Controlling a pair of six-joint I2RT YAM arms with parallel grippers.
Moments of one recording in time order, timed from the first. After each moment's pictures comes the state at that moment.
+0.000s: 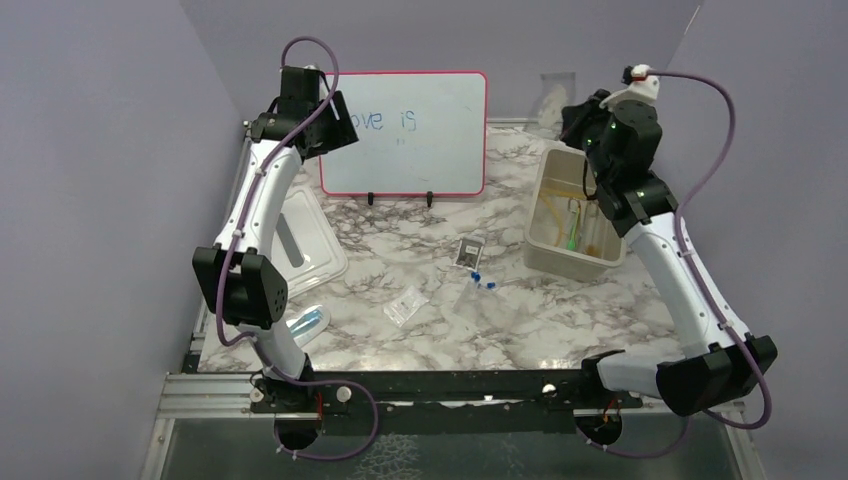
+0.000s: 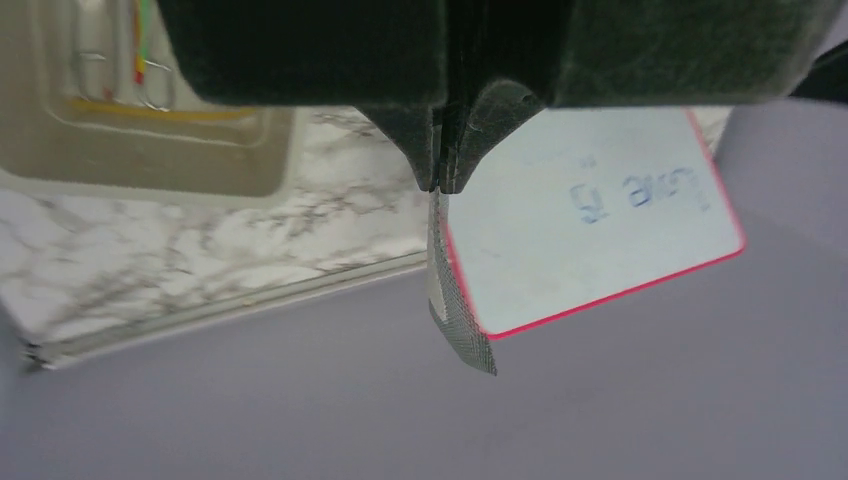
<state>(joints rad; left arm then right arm) -0.14 1.76 1.88 -0.81 0.01 -0.43 0.32 1.28 1.38 -0.12 0.19 0.37</state>
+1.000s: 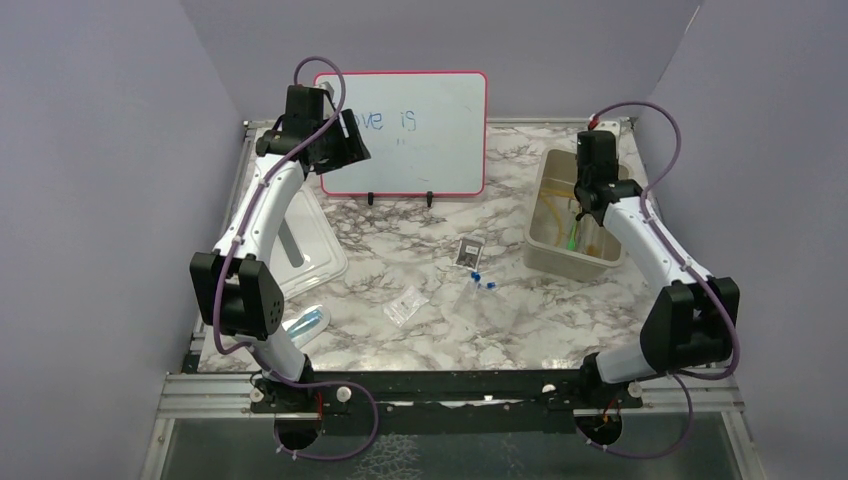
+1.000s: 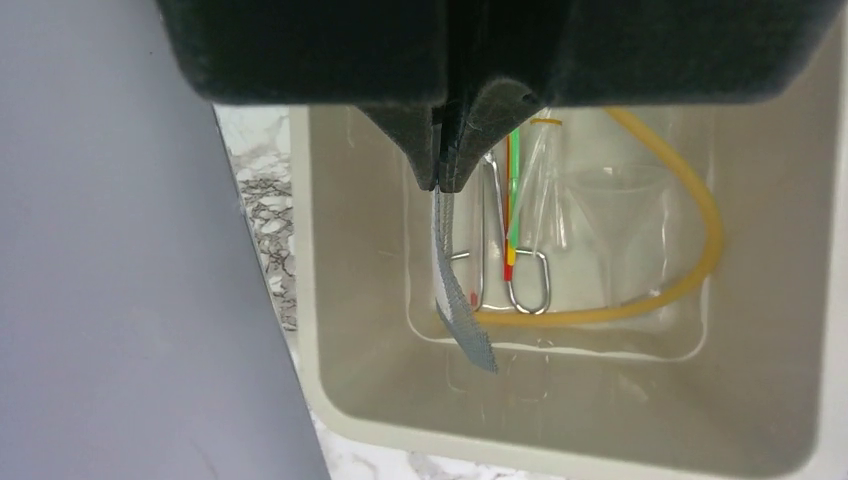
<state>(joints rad) -0.15 1.67 1.65 -0.70 0.17 -0.42 0.14 1.45 1.18 -0.38 0.58 0.02</state>
